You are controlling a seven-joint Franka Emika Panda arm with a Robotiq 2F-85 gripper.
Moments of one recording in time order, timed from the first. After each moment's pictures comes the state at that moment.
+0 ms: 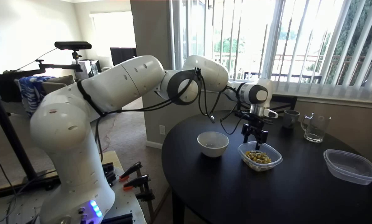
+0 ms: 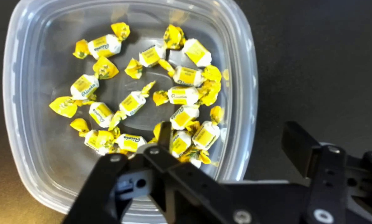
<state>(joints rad) -0.04 1.20 -0.11 -0.79 -0.04 1.75 0.13</state>
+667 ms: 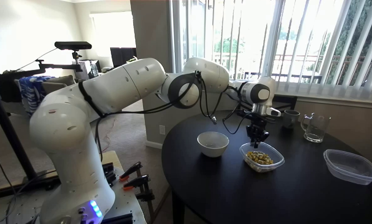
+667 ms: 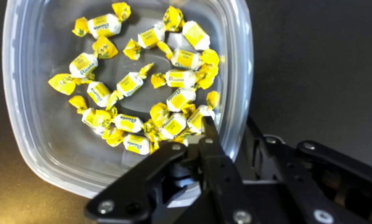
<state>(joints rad) -0.06 1.23 -0.11 -0.72 -0.04 1.75 0.13</state>
